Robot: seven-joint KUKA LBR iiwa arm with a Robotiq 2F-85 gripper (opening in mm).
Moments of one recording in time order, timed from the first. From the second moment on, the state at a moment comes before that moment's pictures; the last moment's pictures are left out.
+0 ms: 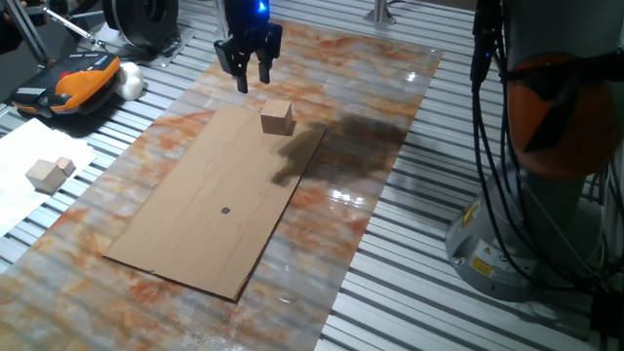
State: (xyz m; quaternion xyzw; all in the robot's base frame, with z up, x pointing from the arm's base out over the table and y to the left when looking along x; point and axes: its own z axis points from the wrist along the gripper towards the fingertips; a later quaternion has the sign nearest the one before) arm 0.515 0.001 0.237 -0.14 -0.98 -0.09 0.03
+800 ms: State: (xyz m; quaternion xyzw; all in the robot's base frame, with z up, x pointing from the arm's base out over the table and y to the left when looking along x) arm 0.517 -0.004 0.245 -0.12 -0.99 -0.03 0.01
